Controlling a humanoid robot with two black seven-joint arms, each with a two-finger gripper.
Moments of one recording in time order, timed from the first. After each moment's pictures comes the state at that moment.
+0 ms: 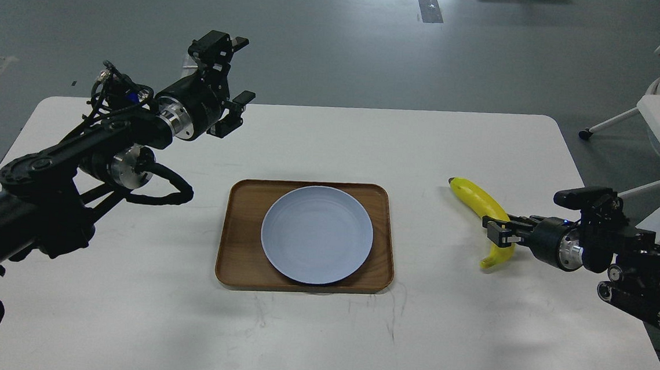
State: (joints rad) left arm -0.87 0.36 -0.56 -1.00 0.28 0.00 -0.13; right arm 0.87 -0.66 -0.13 0.93 -1.36 -0.08 0.23
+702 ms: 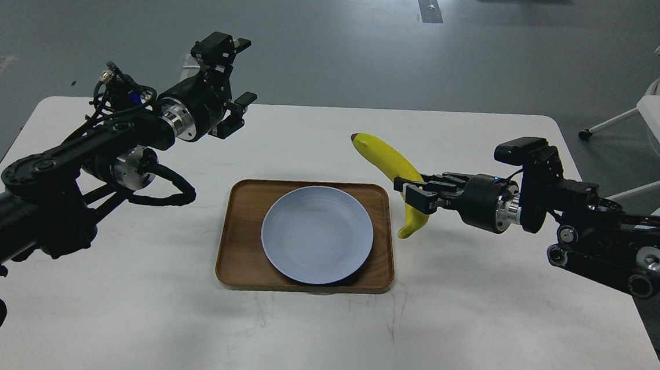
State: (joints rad) left arm -0.87 0.35 -0.55 -1.00 0.30 0.01 -0.13; right arm 1.07 -0.57 -0.15 1.25 -1.32 -0.08 0.27
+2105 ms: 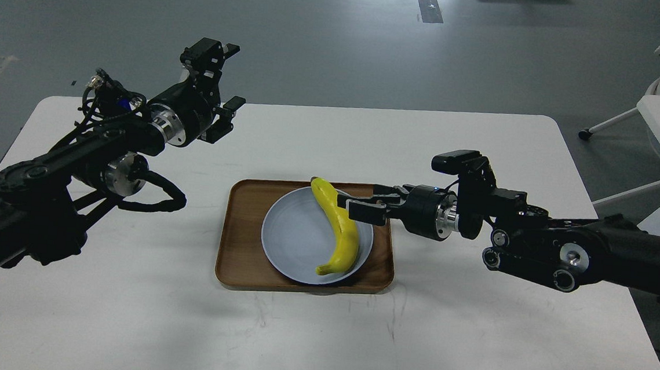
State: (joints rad) left arm -0.84 0.38 -0.56 -1.00 0.31 0.01 -0.14; right arm 1.08 -0.38 -0.15 1.11 -1.15 -0.11 0.27
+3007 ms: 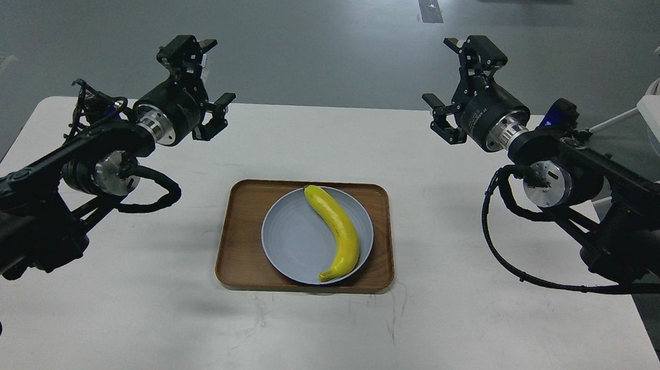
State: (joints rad) left arm -0.77 0.36 -0.67 -1.00 0.19 0.00 -0.15; right arm 0.90 -0.46 0.48 1.11 -0.06 -0.04 0.13
